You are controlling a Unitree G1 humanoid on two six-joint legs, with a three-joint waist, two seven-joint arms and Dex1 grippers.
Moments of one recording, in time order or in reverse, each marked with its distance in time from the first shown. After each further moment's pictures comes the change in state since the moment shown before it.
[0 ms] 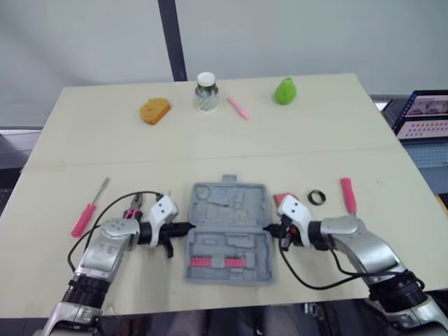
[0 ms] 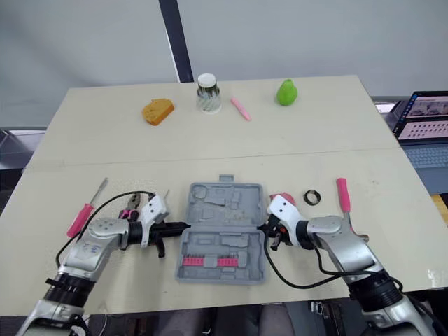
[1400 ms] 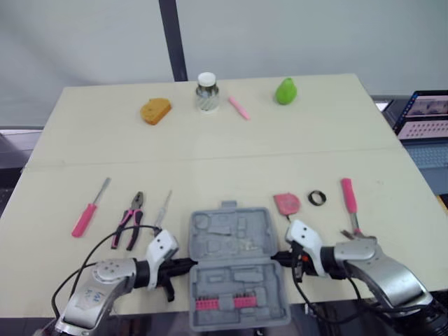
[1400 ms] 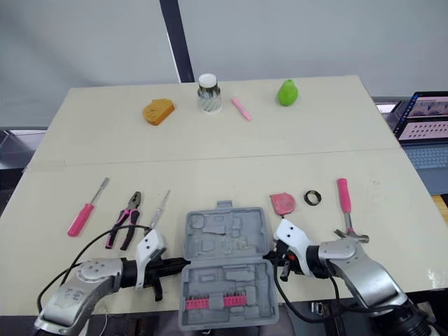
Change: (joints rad) left arm 0.368 0.032 0.007 -0.389 -0.109 0.182 0.114; right arm 0.226 -0.098 -0.040 -0.250 0.065 0.106 0.032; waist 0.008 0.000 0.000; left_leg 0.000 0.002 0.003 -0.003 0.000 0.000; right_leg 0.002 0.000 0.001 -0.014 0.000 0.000
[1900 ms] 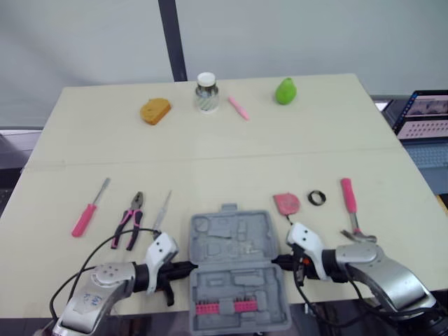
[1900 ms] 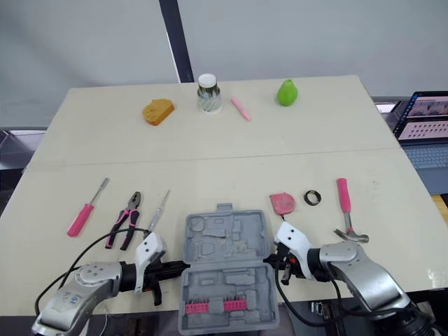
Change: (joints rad) left arm 0.017 0.005 0.001 -0.009 -0.007 -0.010 0.011; right arm 0.011 -0.010 -0.001 -0.005 0.018 0.008 0.000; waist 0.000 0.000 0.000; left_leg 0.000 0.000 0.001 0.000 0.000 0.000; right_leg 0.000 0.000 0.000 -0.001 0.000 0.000
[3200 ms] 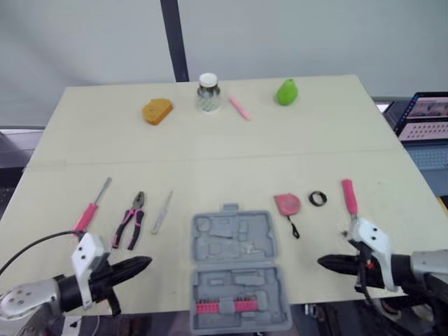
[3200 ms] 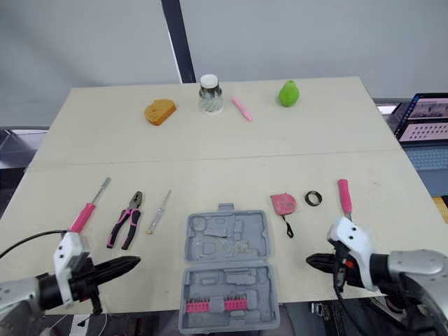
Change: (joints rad) left arm 0.377 0.097 0.548 -0.233 -0.293 -0.036 -0.060; right arm 0.348 -0.218 -0.544 -0.168 0.248 0.031 0.090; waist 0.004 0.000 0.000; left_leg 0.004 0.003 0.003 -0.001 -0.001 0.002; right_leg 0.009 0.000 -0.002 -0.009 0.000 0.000
